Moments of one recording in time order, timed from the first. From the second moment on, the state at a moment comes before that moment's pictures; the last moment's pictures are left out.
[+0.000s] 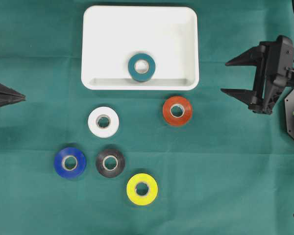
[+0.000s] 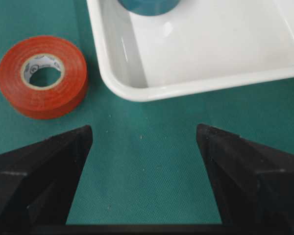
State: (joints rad) left arm 0.00 -1.37 1.50 -0.02 0.00 0.00; right arm -0.27 -0.65 1.29 -0.13 -0.10 0.20
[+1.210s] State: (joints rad) left arm 0.00 -1.37 1.50 -0.02 0.01 0.00; right arm 0.09 -0.81 1.43 -0.13 -0.11 0.20
